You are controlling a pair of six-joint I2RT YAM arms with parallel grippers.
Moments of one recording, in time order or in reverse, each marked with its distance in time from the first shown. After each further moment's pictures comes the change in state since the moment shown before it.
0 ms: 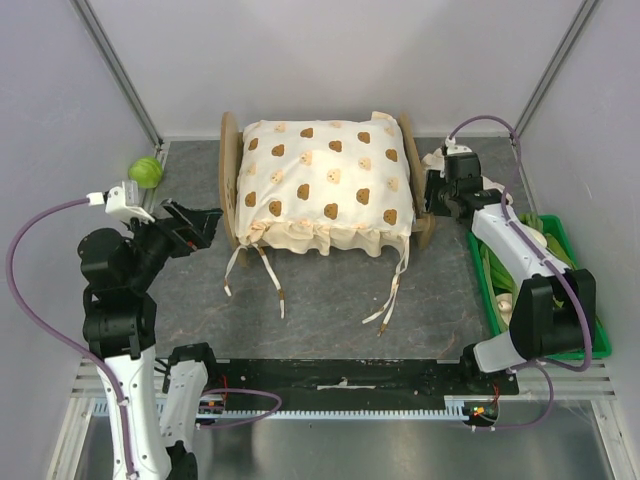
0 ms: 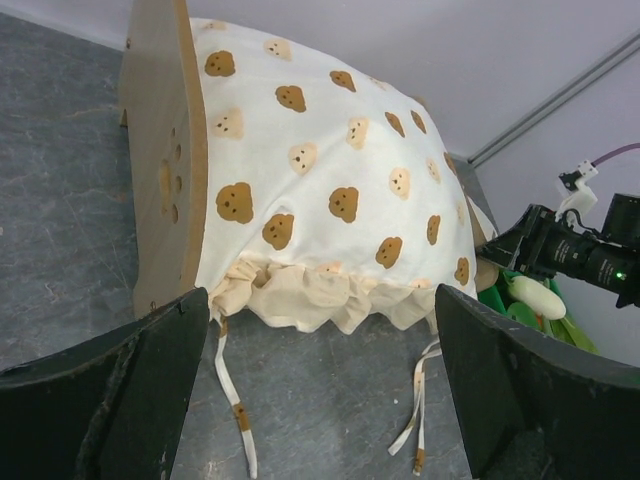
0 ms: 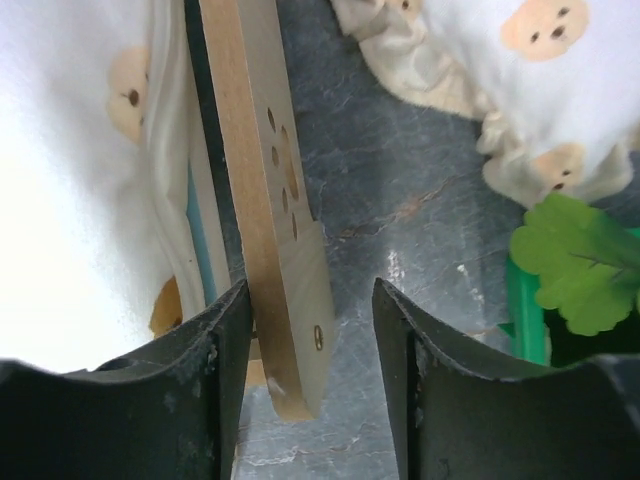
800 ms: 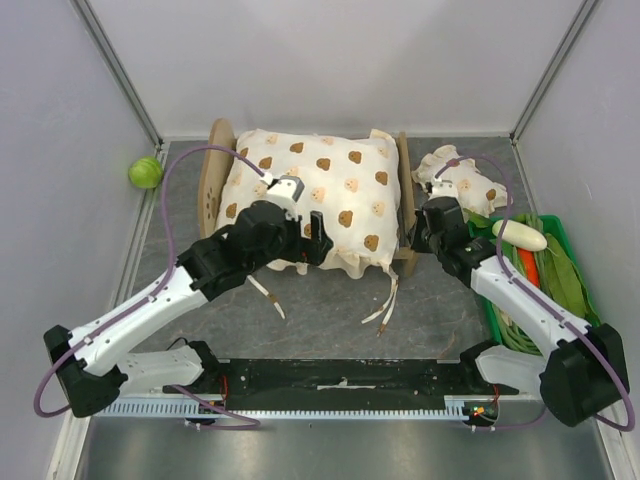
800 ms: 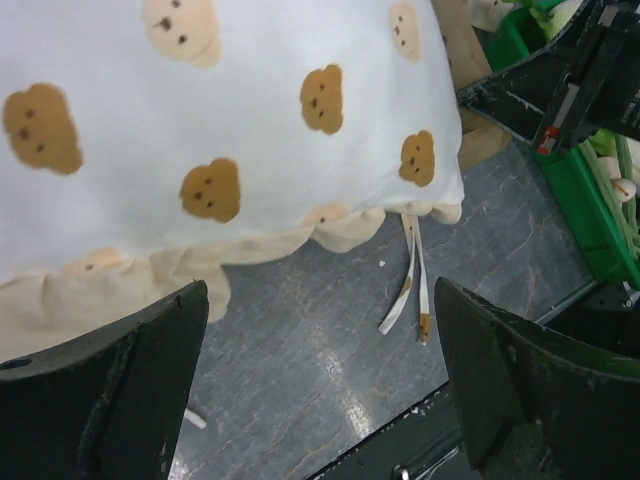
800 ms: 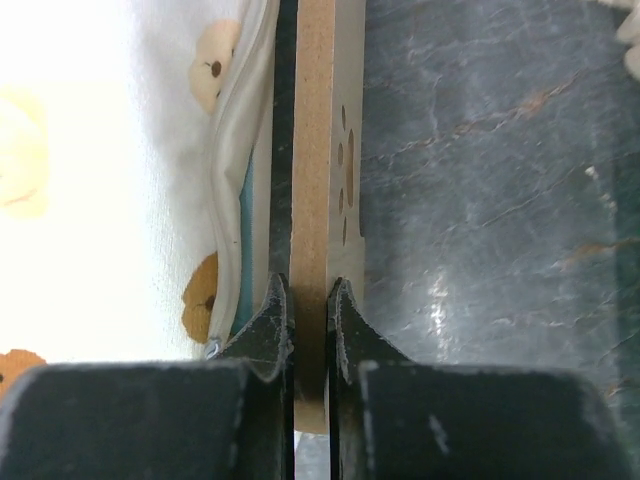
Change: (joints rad) left arm -1.028 0.474 0.032 0.079 -0.637 0.008; right arm 0.240 -0.287 -0.324 0.104 0.060 0.171
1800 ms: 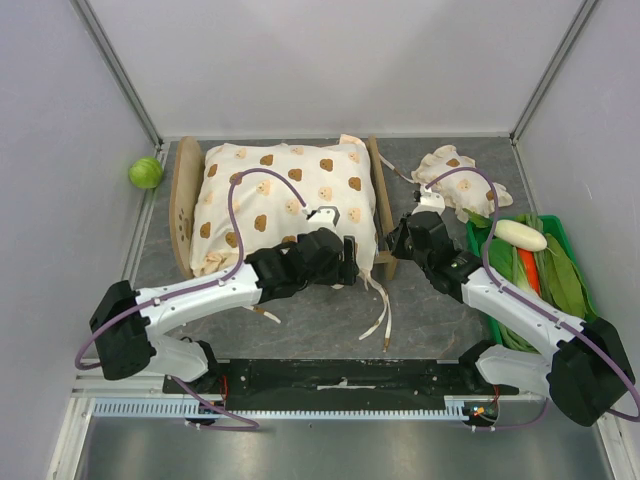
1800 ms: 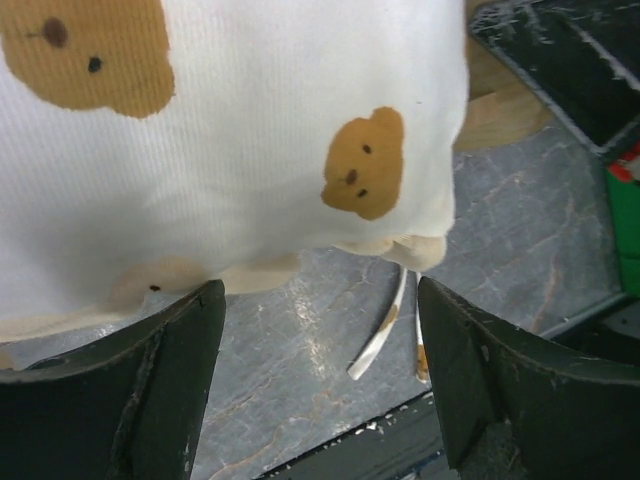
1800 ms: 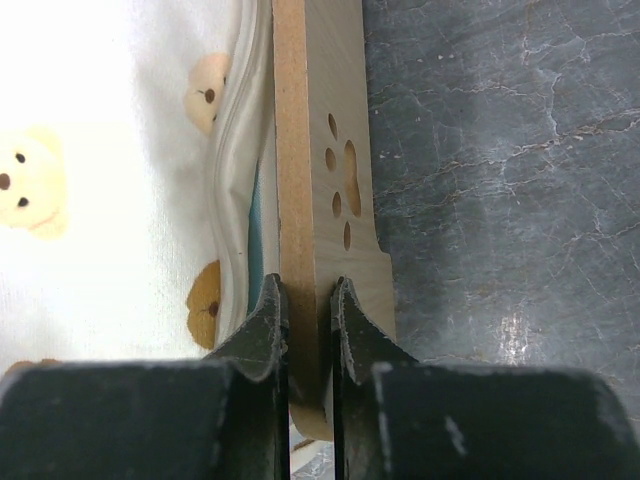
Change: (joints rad) left arm -0.192 0.275 -0.090 0.133 -0.121 -0.301; right arm 0.186 -0.036 -0.117 0.206 0.088 0.196
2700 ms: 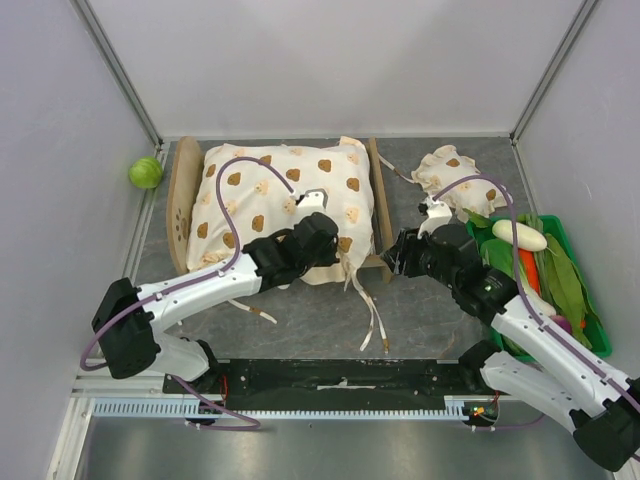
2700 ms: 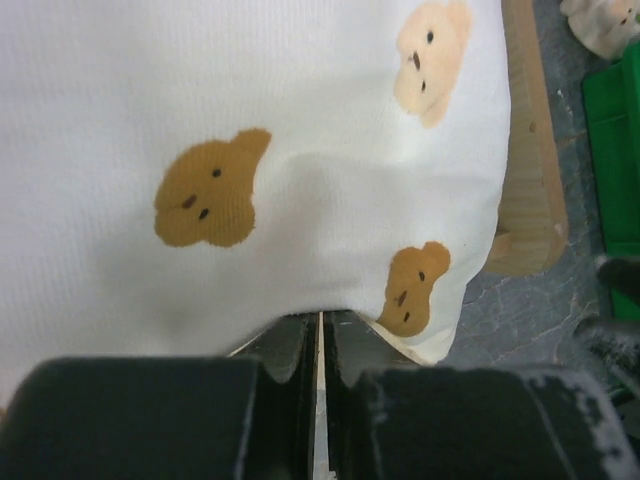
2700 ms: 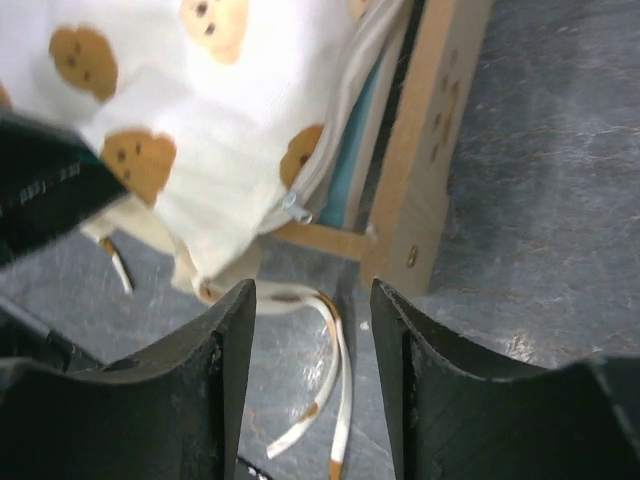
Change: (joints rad) left arm 0.078 0.052 0.041 0.026 -0.092 -0.005; right arm 0.019 -0.291 0.003 -0.212 -0.204 -0.115
